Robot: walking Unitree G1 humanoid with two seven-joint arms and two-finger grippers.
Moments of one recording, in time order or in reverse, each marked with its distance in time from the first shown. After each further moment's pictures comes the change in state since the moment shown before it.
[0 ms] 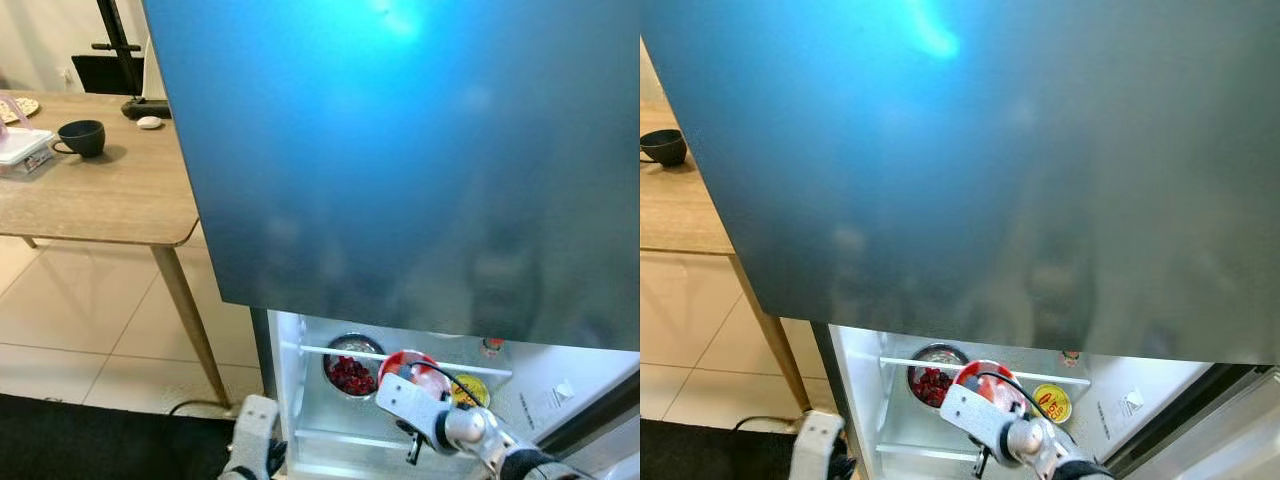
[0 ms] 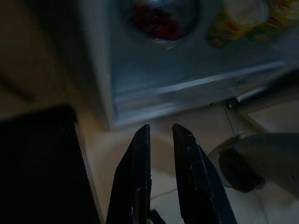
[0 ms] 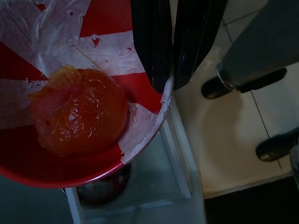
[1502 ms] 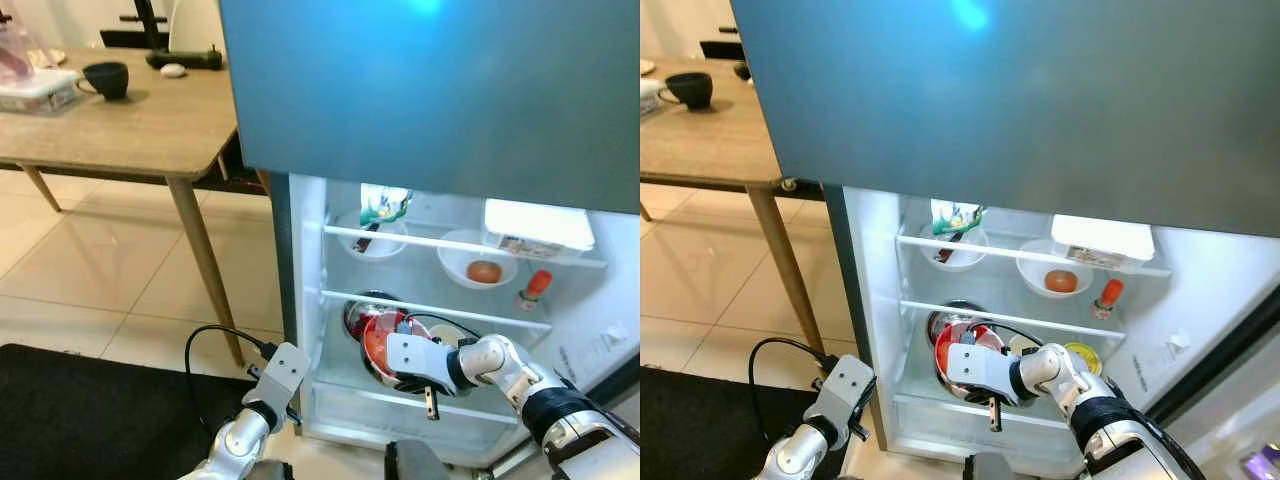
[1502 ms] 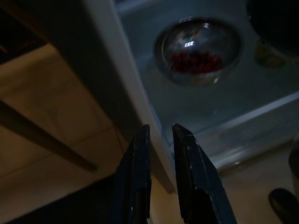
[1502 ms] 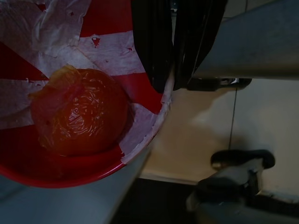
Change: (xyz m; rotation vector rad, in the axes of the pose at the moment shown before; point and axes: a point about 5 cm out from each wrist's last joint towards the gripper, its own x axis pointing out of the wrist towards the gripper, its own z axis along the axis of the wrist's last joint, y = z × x) left arm 0.014 0.008 0.077 0.342 -0.318 0.118; right arm -0.045 -0.066 0.039 -0.255 -0.130 0.251
